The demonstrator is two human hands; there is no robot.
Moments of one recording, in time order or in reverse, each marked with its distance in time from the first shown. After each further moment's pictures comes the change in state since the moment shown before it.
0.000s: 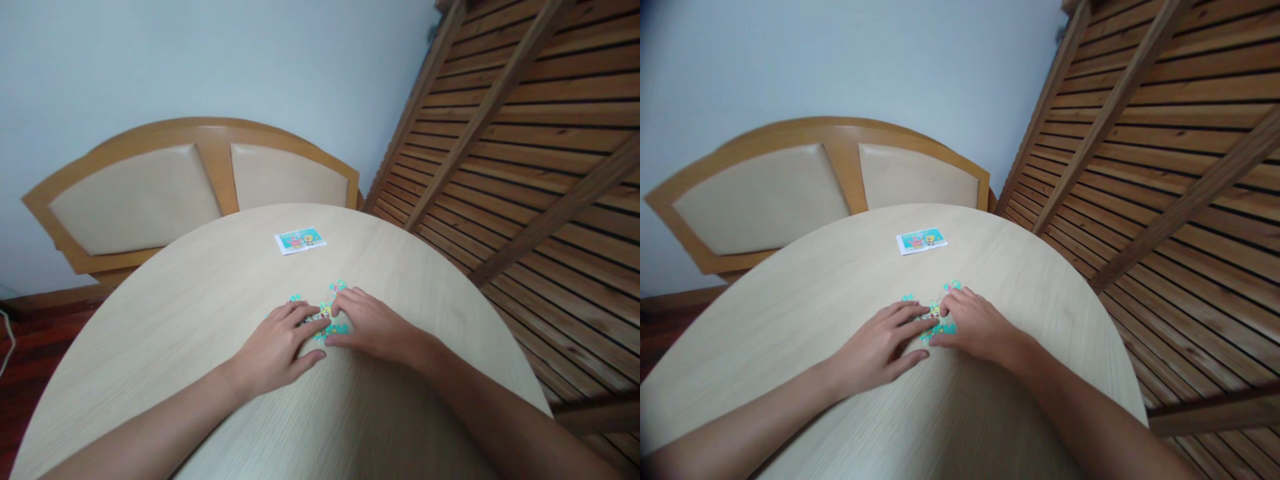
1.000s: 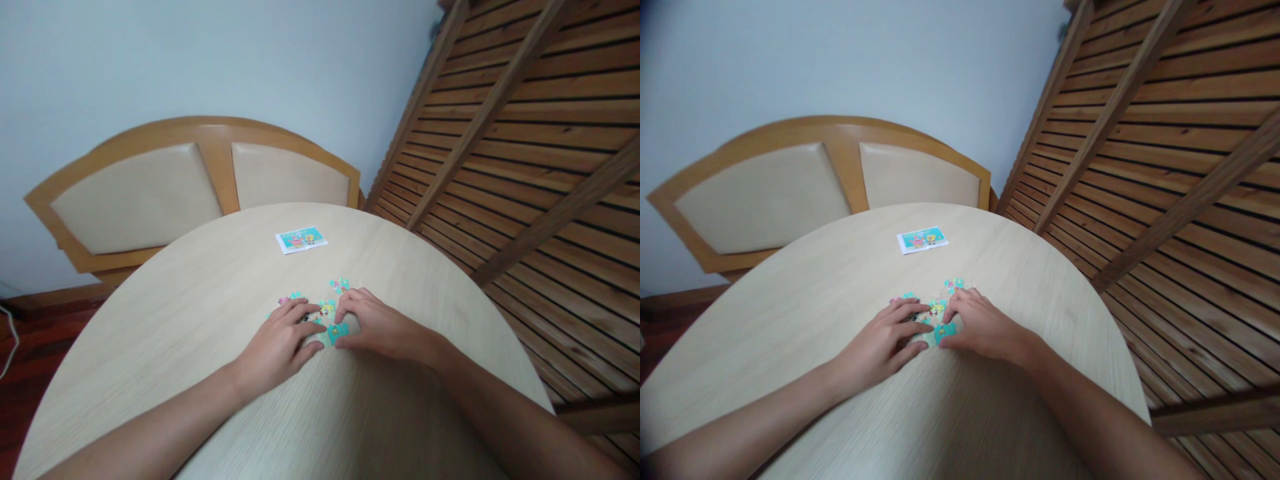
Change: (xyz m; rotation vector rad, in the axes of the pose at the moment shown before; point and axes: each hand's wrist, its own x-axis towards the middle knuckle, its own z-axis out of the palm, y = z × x) left_hand 0.000 -0.001 0.006 -0.117 0.059 -0.065; right_hand -0.003 0.011 0.004 0.200 0.002 0.024
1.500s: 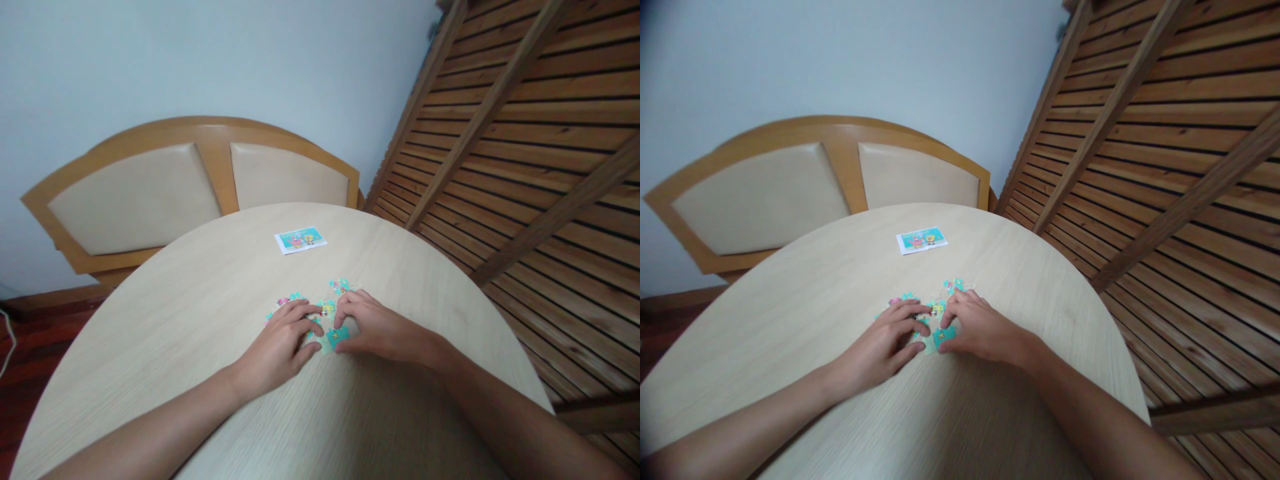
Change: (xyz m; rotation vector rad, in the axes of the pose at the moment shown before) left_hand 0.000 0.001 0.001 -0.142 0.025 -0.033; right_hand 0.000 -0.006 -0.002 0.013 -0.043 0.004
